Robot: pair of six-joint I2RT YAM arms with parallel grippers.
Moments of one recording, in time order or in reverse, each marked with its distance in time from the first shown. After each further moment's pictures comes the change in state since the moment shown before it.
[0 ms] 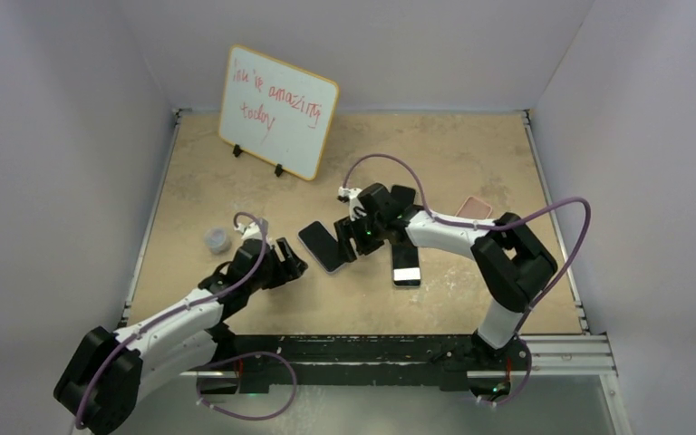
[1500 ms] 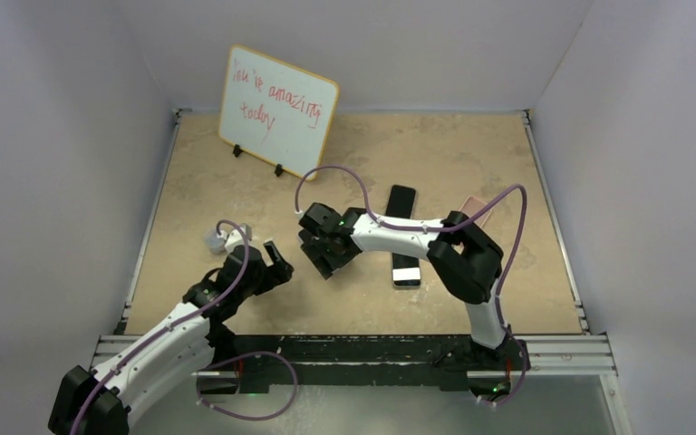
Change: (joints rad) left arm 0.023 -0.225 0.019 -0.303 -0.128 -0.026; right arm 0.295 0.253 0.433 -0.497 0.504 -0.003
